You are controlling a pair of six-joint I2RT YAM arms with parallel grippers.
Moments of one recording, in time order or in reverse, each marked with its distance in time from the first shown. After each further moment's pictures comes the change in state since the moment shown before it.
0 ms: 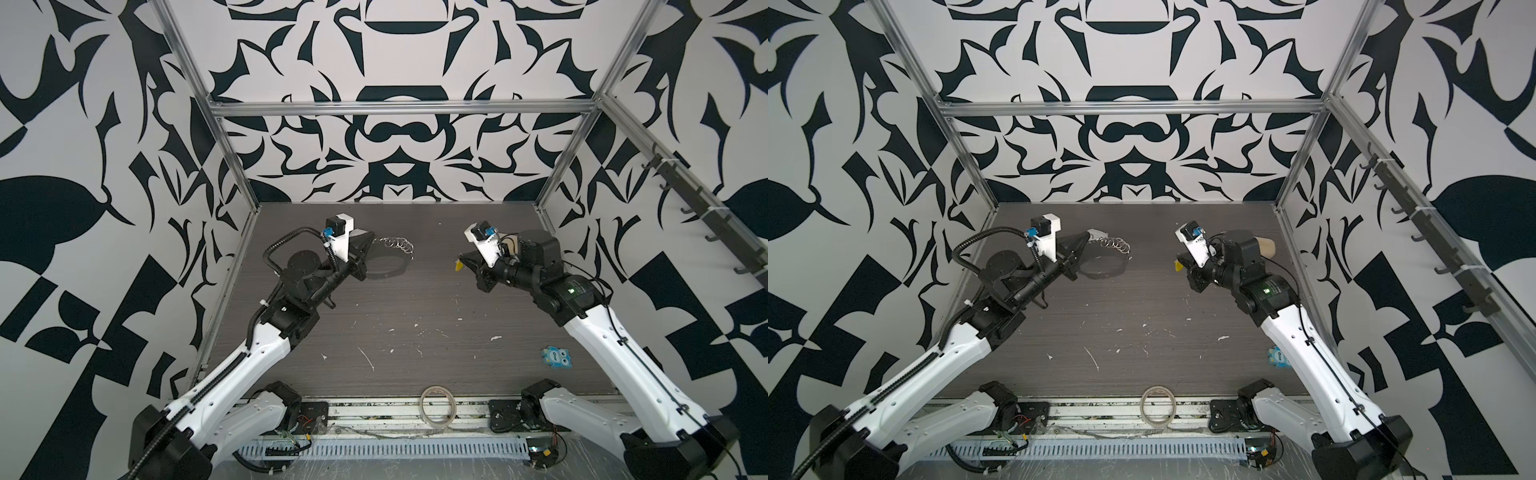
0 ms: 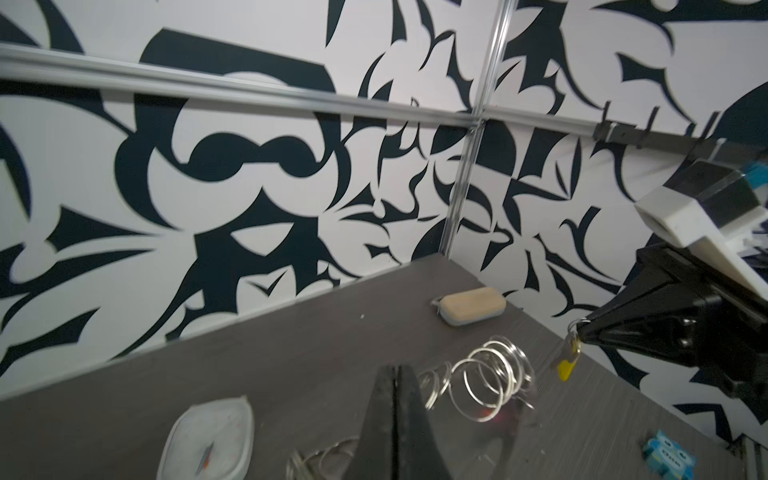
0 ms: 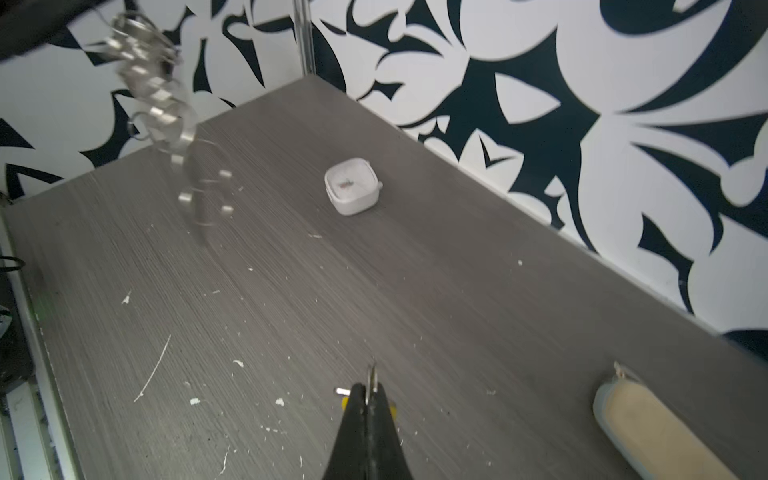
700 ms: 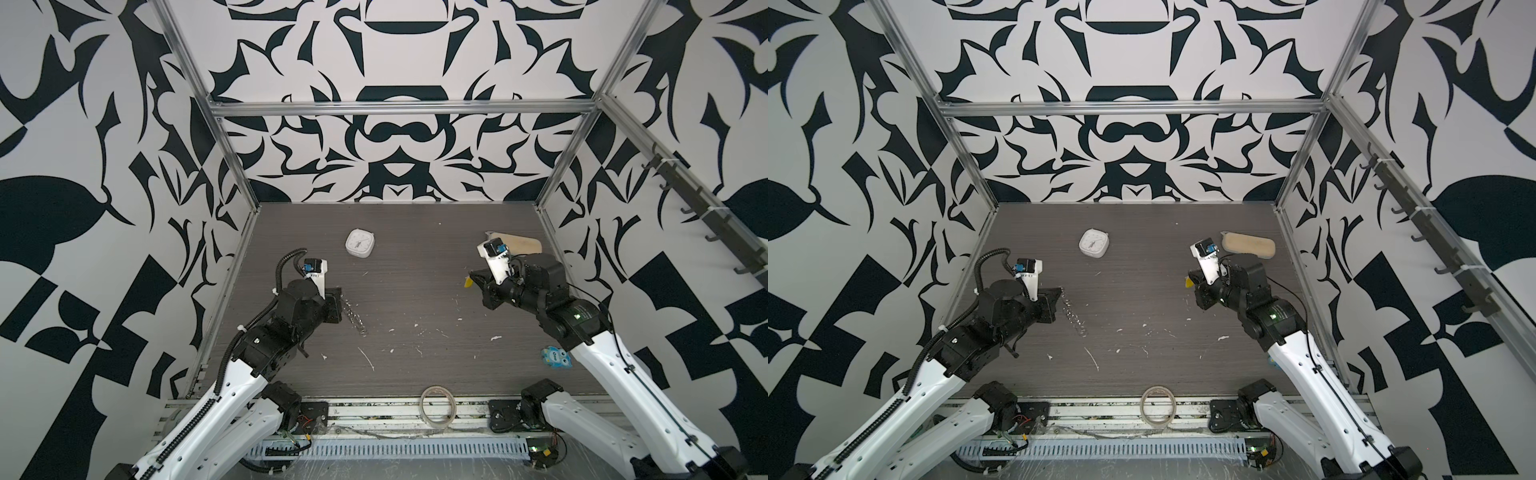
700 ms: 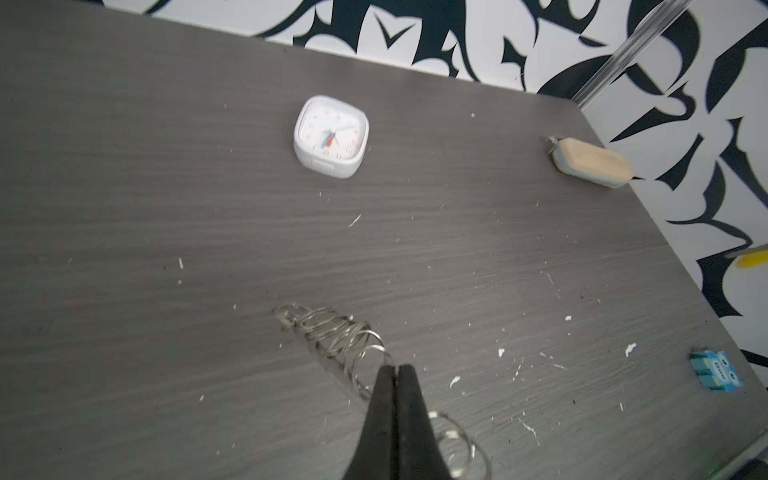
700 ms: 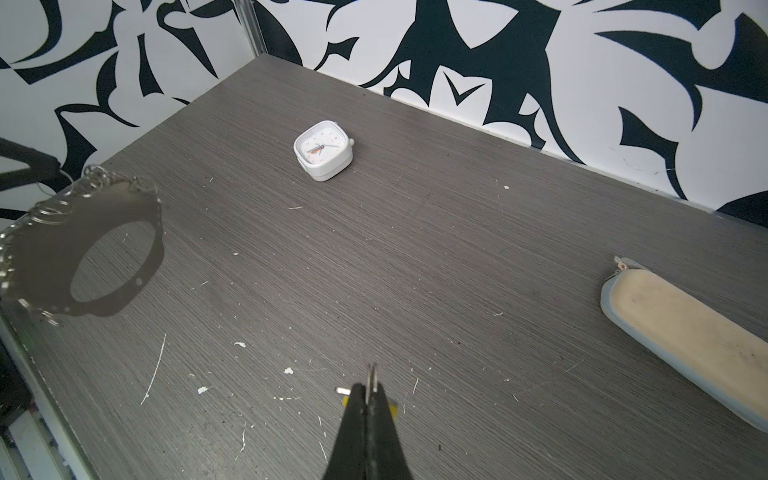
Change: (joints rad) left arm 0.000 -0.243 -0.118 -0.681 -0.191 -0.283; right arm 0.000 -0.167 -0.163 -0.007 0.082 0.148
